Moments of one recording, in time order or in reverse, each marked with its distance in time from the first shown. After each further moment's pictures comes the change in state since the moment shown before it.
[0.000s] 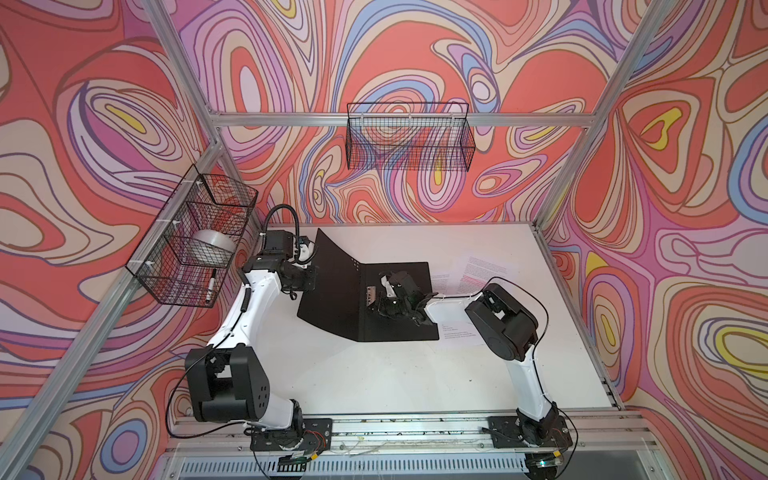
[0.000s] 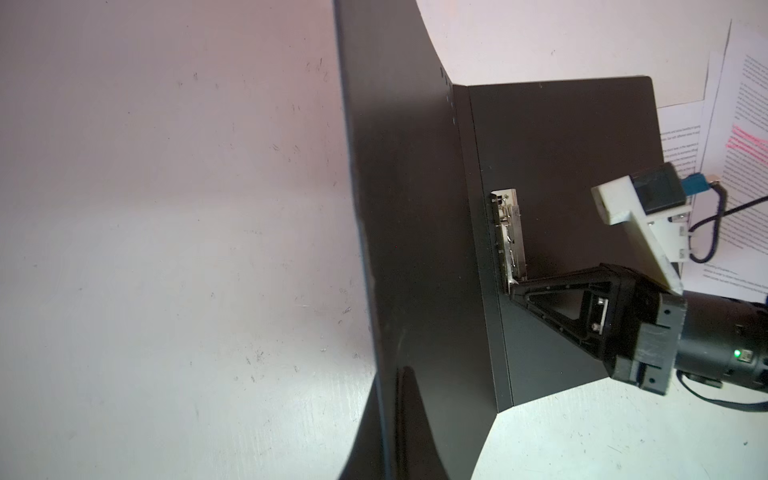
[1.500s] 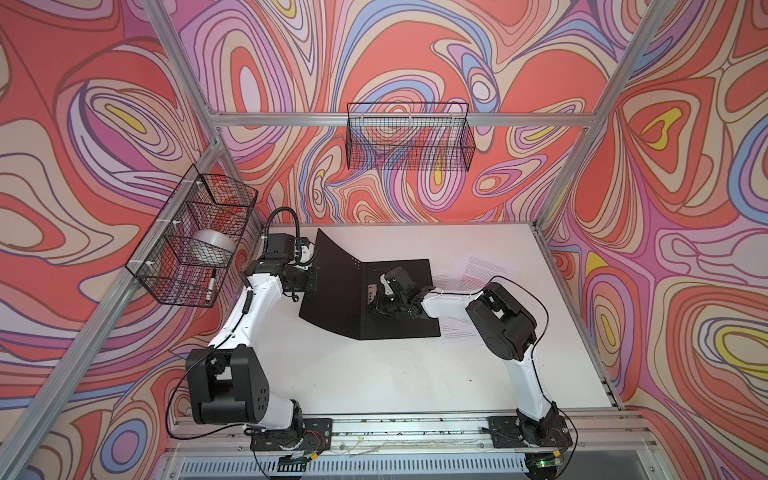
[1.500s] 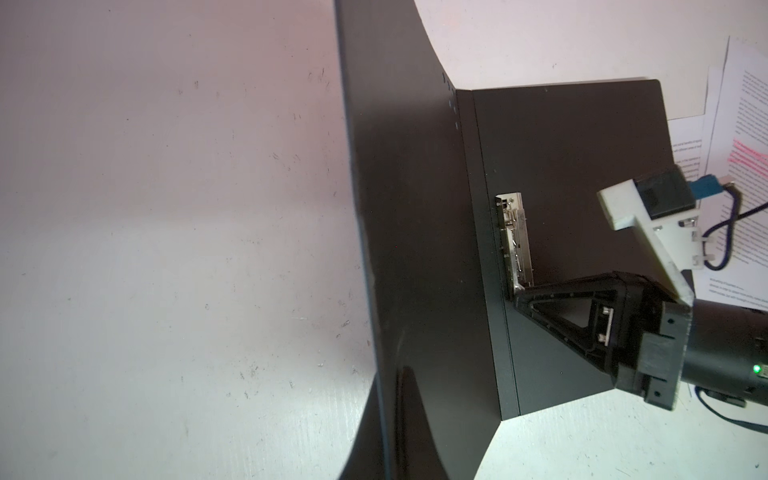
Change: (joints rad) left arm -0.008 -0.012 -0.055 0.075 -0.003 -0.021; right arm 0.003 0.007 0.087 -0.156 0.041 -0.043
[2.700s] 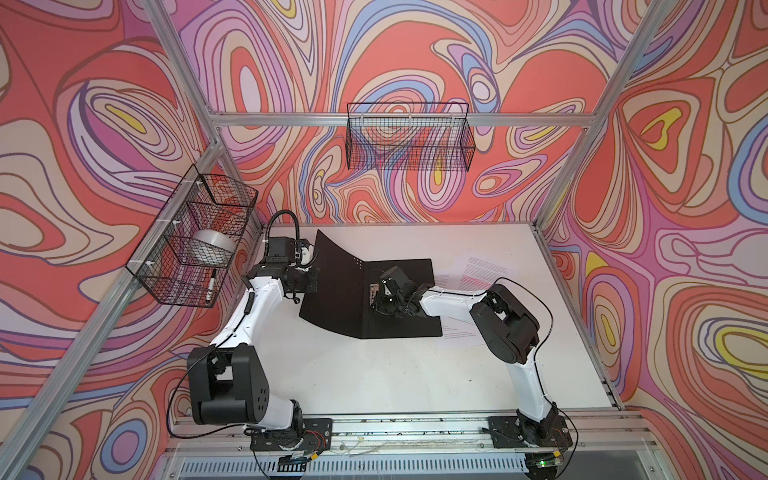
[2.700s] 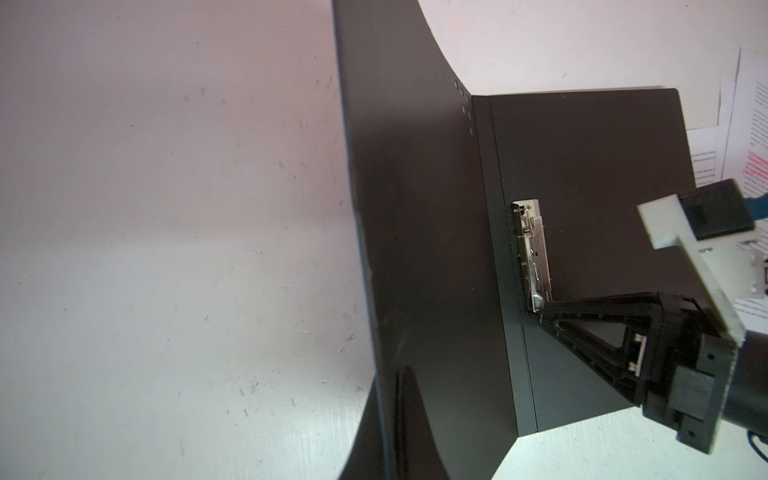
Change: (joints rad) left arm 0.001 -0.001 -0.055 0.082 -0.008 -0.012; right arm 0.023 -0.027 0.051 -0.168 0.122 -0.062
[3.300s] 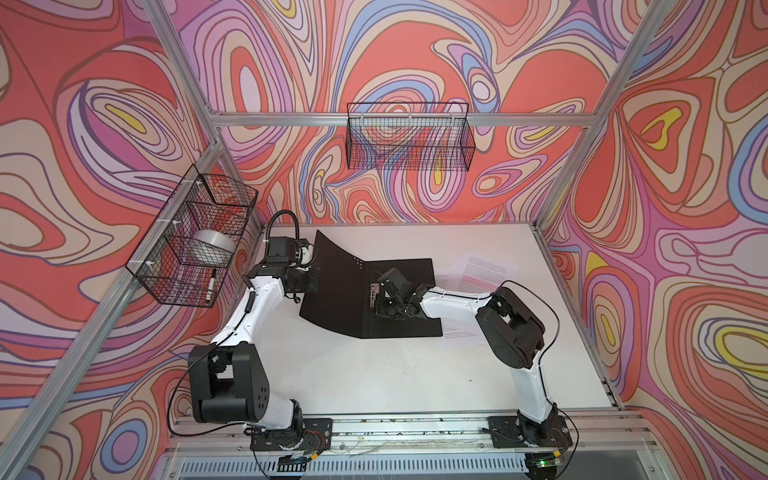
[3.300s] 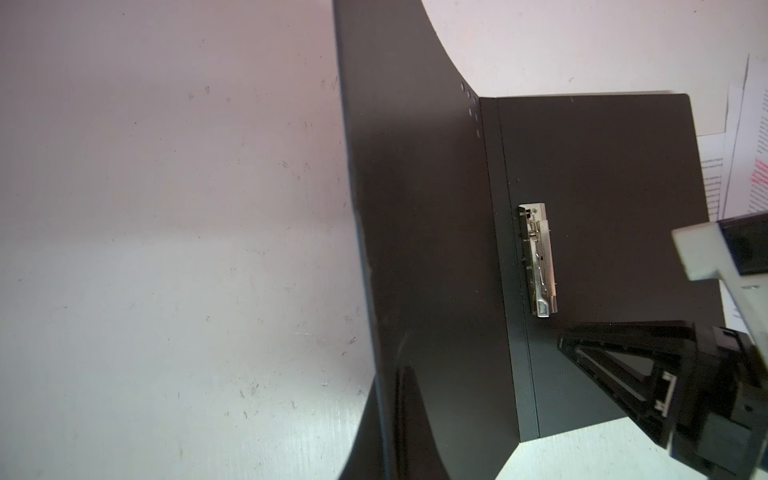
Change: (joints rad) left arm 0.000 0.007 -0.001 0.009 -0.010 -0.011; right arm 0.030 -0.047 -0.004 -0.100 0.075 -0.026
